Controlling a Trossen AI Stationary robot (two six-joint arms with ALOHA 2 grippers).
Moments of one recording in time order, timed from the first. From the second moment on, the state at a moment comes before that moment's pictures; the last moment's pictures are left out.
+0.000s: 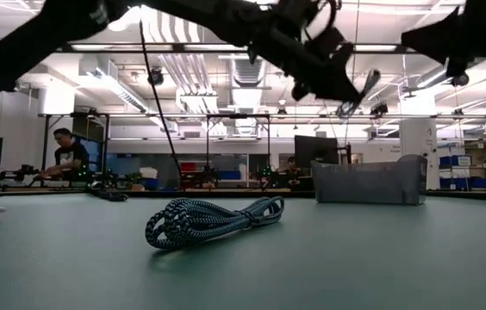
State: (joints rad) left arm 0.23 2.26 2.10 -0.26 0.06 0.11; right arm 0.08 0.03 0.13 0.20 0.54 -0.16
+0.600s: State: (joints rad) left arm 0.17 1.83 1.38 0.50 0.12 0.11; right arm 0.08 0.19 0.15 0.41 0.36 -0.15
